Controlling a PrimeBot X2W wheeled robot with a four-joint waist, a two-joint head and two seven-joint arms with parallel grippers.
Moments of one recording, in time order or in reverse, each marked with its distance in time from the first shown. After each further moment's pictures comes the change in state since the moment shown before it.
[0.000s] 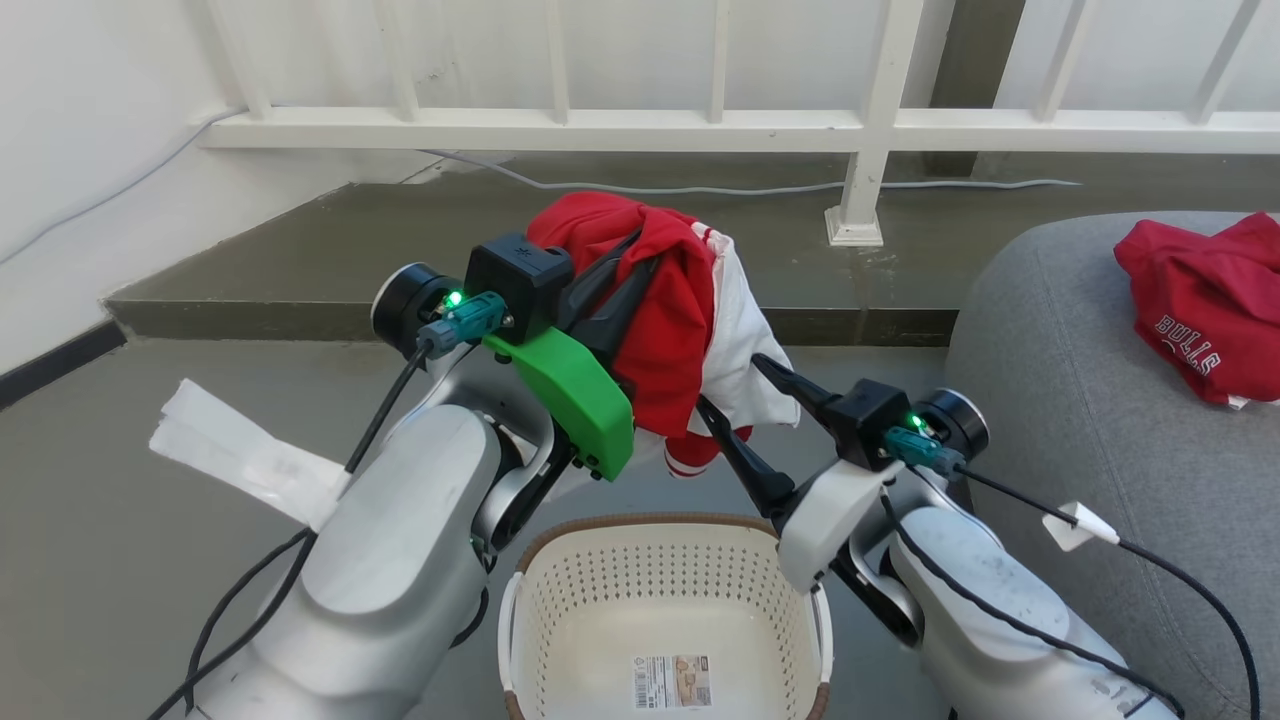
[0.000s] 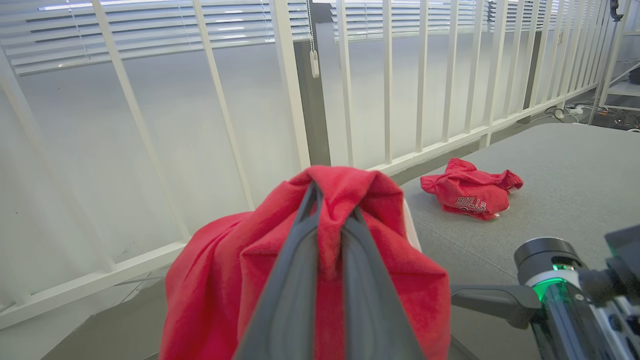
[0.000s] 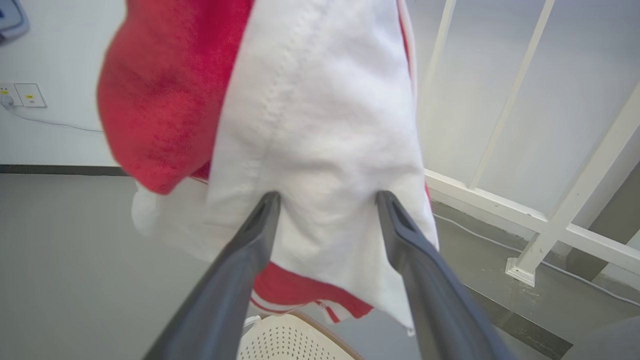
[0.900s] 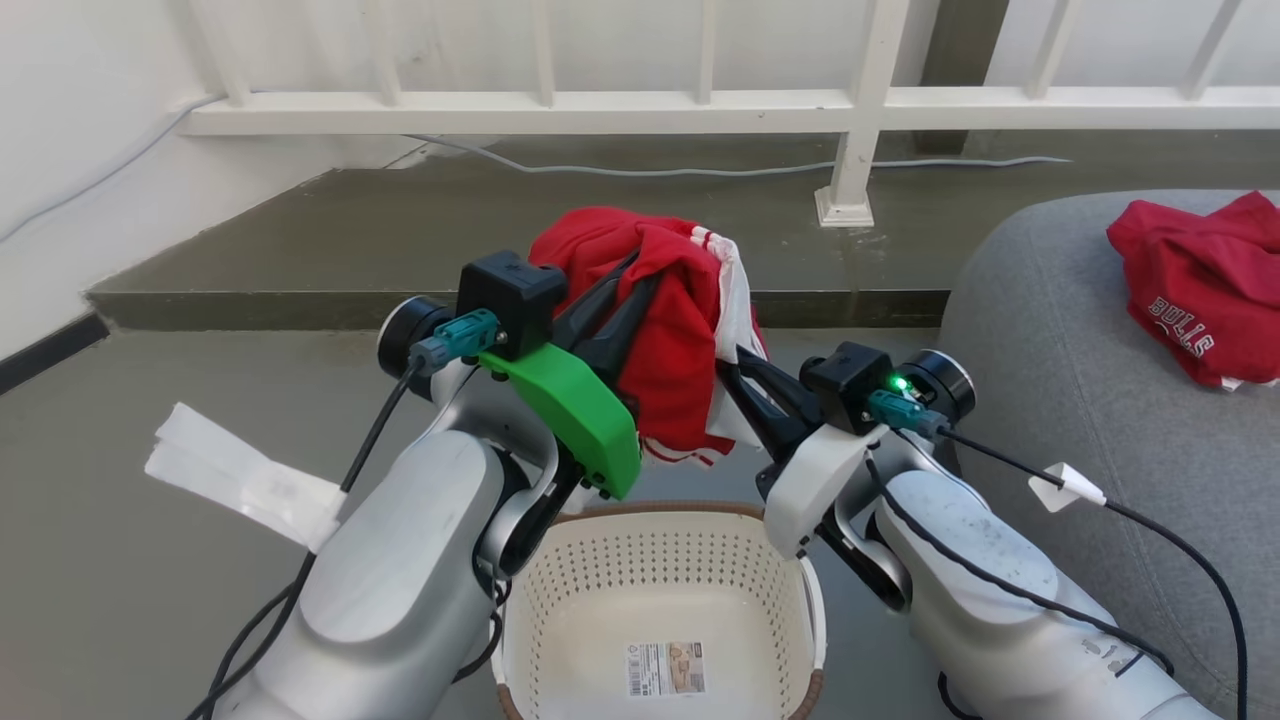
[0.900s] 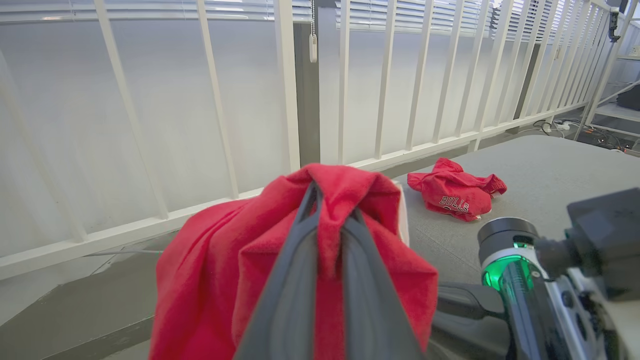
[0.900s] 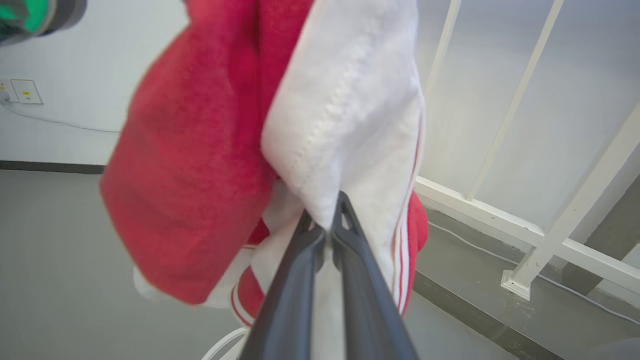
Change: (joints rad) left arm 0.050 0.000 0.000 -0.069 -0.060 0.042 0.035; right arm -0.096 -0.002 0.073 0.035 0.032 -0.021 0.000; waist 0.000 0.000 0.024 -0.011
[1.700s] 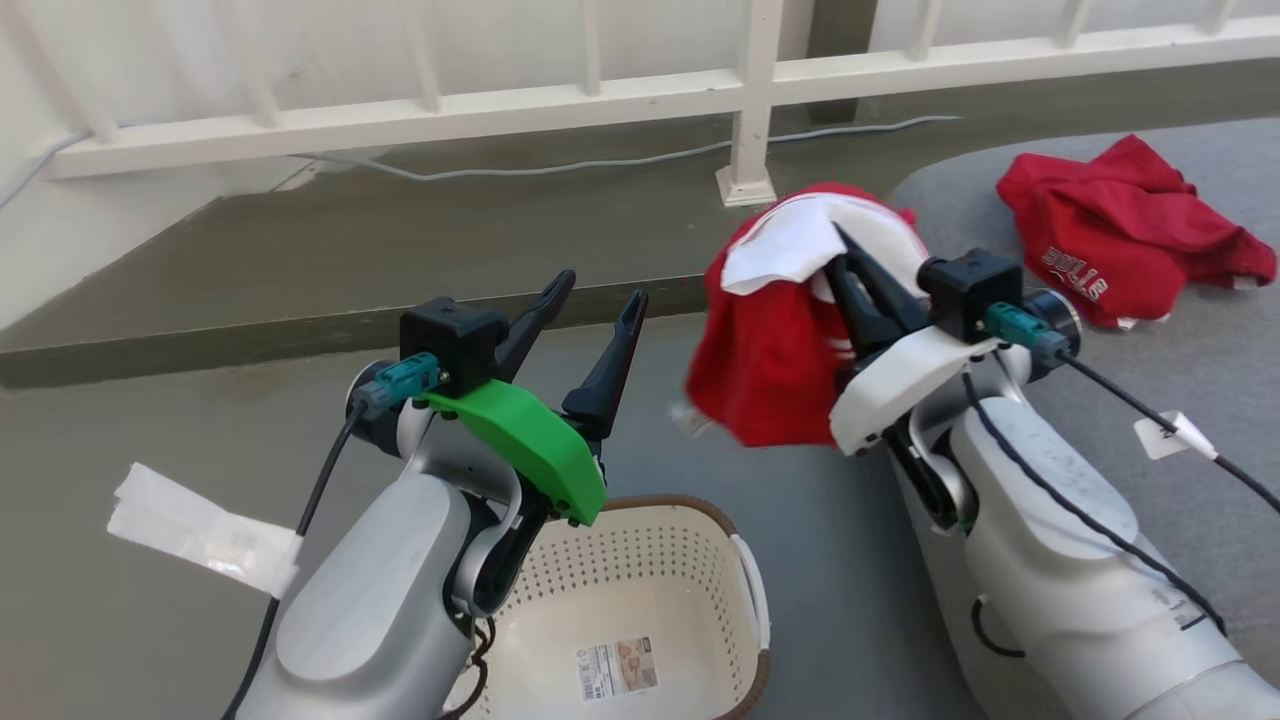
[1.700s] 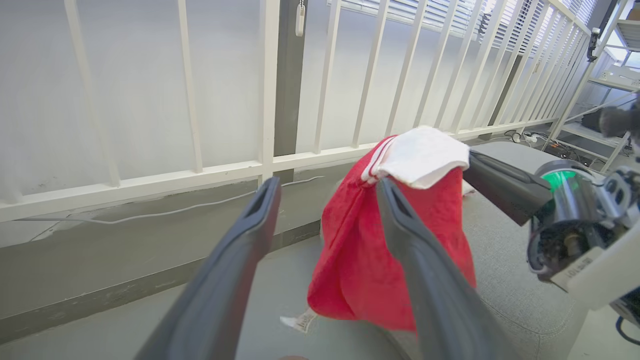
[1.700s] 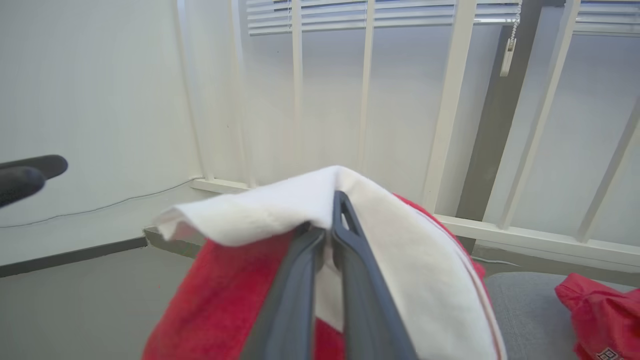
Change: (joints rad) left arm 0.104 0.016 0.067 -0.003 -0.063 0.032 -0.028; right arm -0.040 -0.027 -0.188 -0.032 0.053 -0.080 0.000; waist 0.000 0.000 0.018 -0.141
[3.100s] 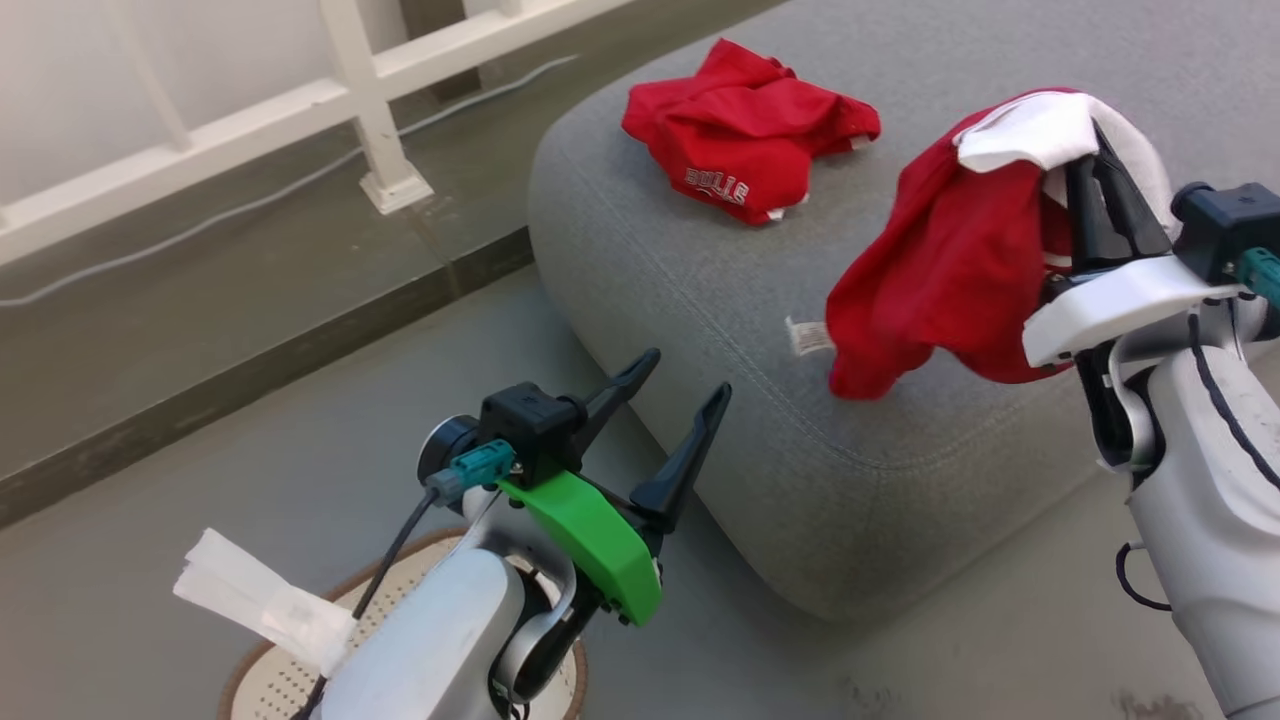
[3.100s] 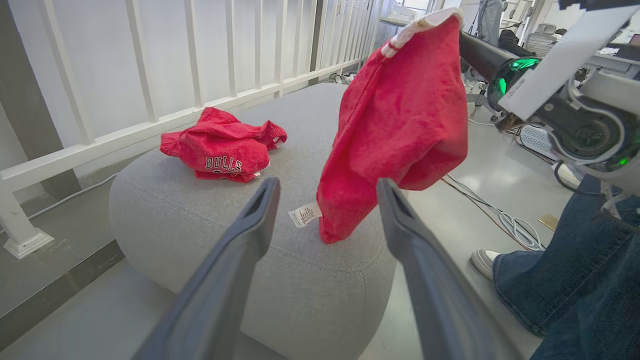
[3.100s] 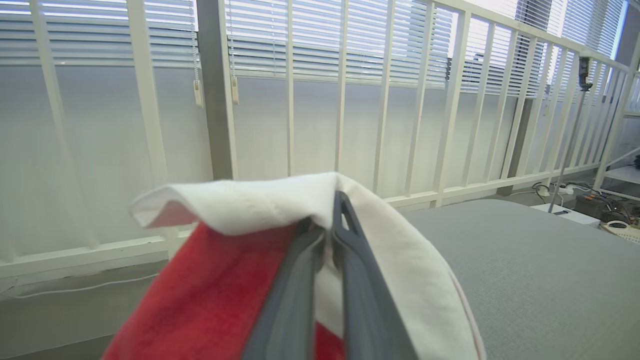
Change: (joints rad) left arm 0.082 0.015 -0.124 -0.086 0.014 -0.038 -0.041; right arm 0.036 -0.171 -0.237 -0.146 -0.011 -0.061 0.000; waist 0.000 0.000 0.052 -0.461
